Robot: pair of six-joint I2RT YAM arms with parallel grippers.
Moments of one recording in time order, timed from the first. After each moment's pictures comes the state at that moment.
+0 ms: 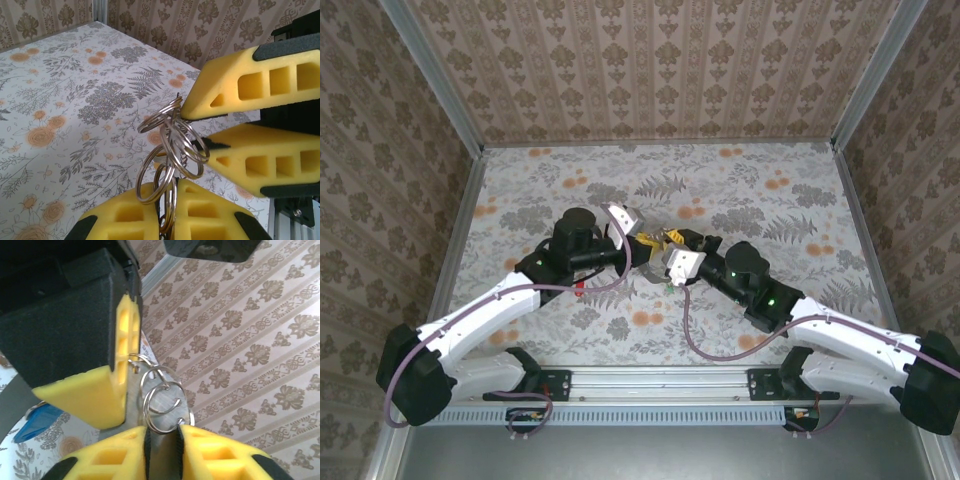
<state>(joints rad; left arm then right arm) -0.77 1.13 0.81 -0.02 0.48 -0.09 0.84 0.99 0.59 0.31 0.12 -0.83</state>
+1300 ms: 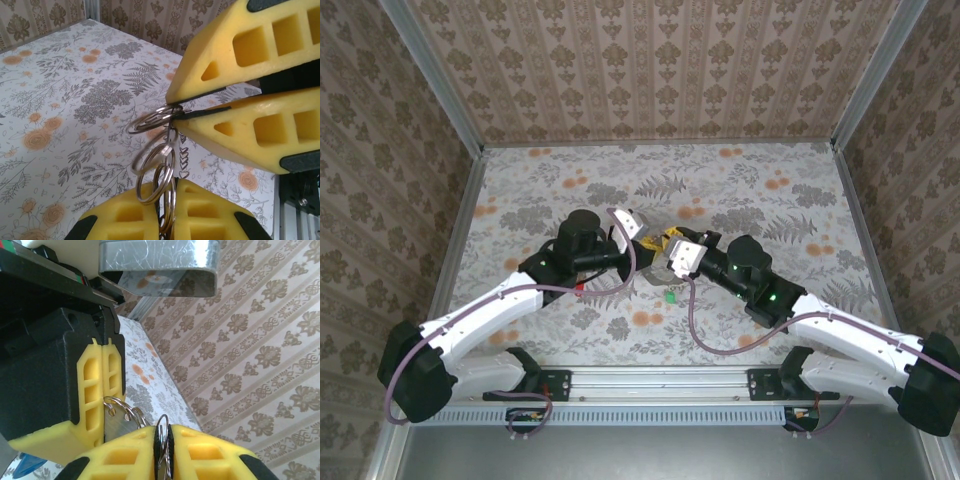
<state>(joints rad) -0.80 1.15 0.81 -0.03 0.47 -0.03 0.81 1.00 0.64 0.27 0.03 -0.72</state>
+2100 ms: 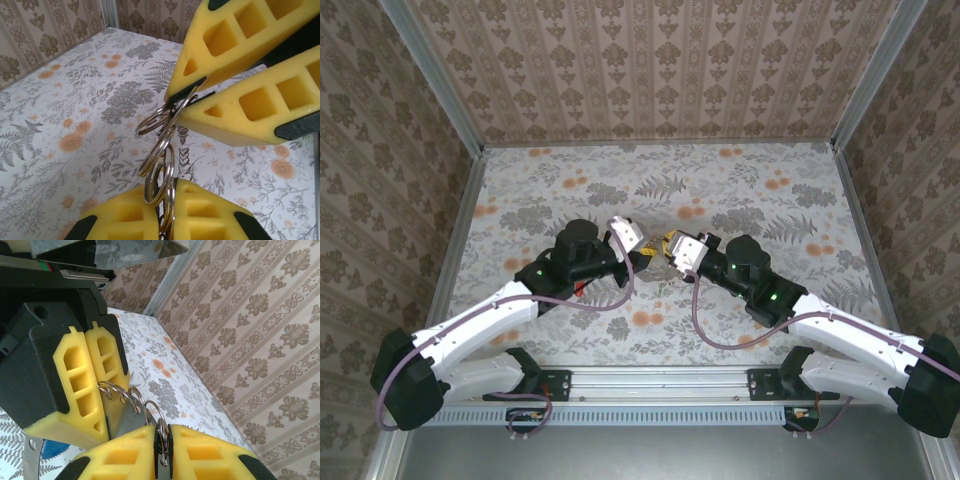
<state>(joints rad) -0.84 1.08 0.75 -0.03 0.33 0.12 0.80 0.99 0.64 0.22 0.01 -0.57</state>
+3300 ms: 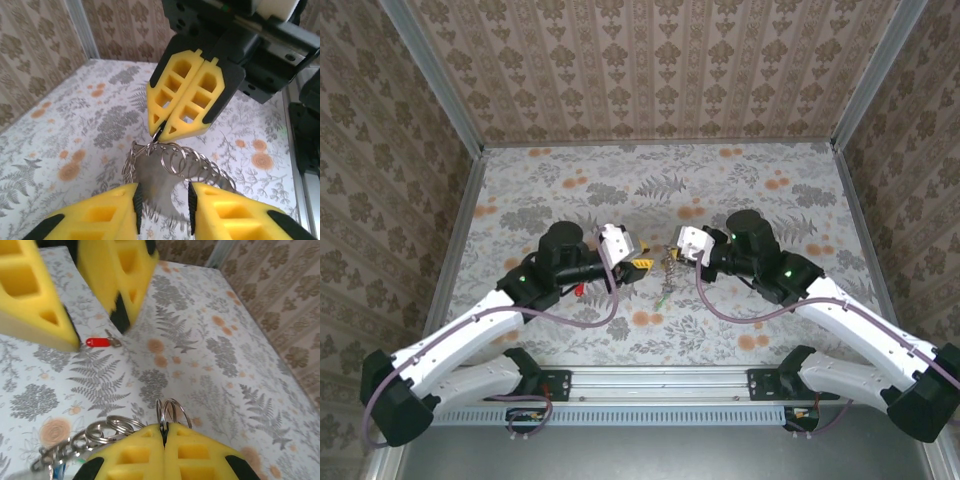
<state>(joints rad) -0.83 0.98 0.78 -0.12 0.46 0.25 0.66 1.02 0.88 -0.34 -0.30 -0.57</state>
